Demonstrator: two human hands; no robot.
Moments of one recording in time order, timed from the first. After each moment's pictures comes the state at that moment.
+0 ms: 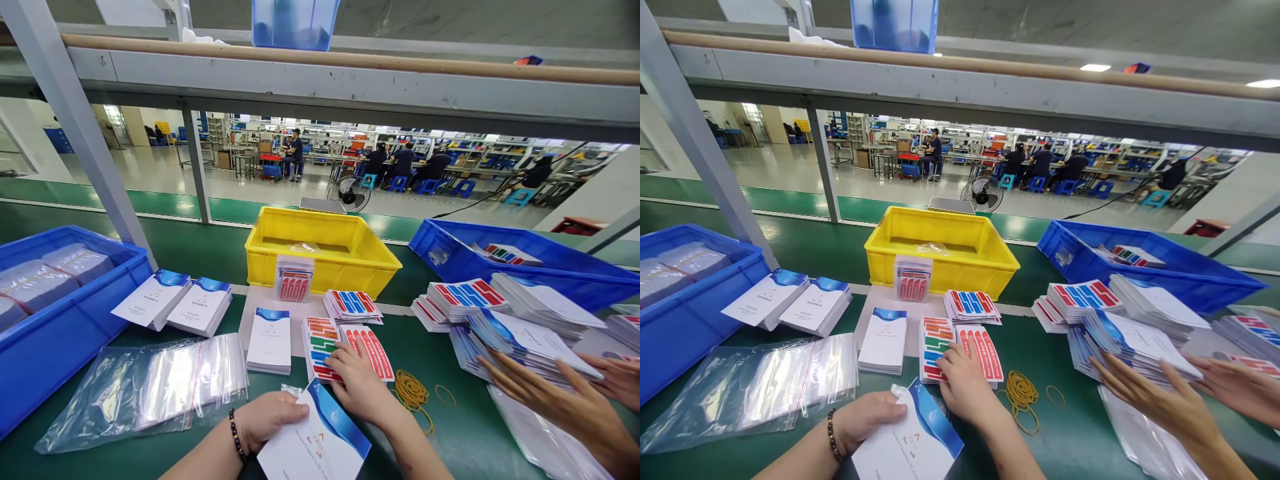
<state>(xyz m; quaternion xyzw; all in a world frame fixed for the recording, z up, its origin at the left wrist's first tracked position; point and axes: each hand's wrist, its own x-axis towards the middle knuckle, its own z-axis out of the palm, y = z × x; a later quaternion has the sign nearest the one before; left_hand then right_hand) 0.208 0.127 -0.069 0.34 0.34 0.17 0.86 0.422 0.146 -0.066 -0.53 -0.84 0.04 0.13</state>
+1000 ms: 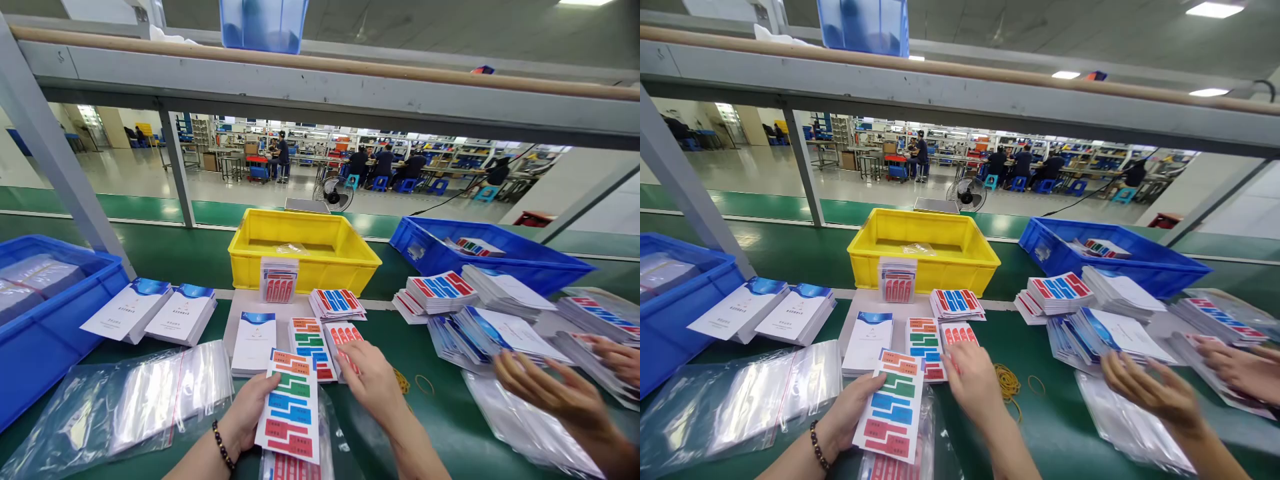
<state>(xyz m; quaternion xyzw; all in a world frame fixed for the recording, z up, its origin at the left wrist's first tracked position) 0.223 0.135 -0.050 0.18 0.42 0.32 0.83 0.445 0.134 -0.046 -0.53 -0.78 -0.05 0.34</state>
